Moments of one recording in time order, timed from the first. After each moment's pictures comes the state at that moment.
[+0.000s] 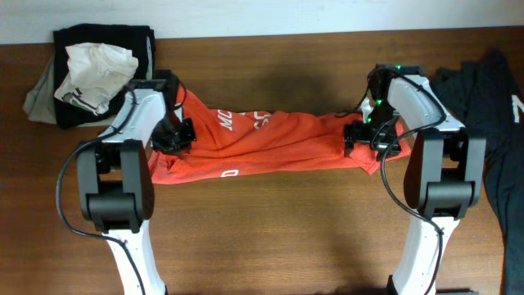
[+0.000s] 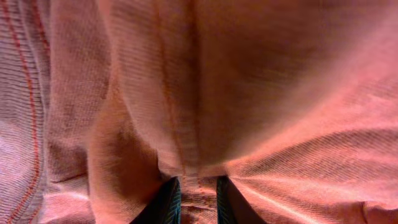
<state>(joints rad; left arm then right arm) -0.04 2.22 1.67 -1.09 0.08 -0.27 -0.02 2.21 1.70 -1.31 -0.13 0.09</state>
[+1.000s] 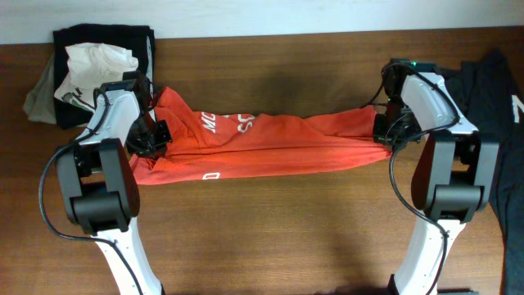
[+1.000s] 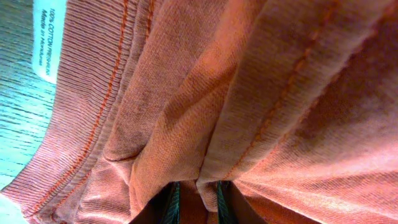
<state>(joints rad) 0.09 2.22 1.67 -1.11 -0.01 -0.25 -0.08 2.19 1.73 -1.30 0.18 0.26</state>
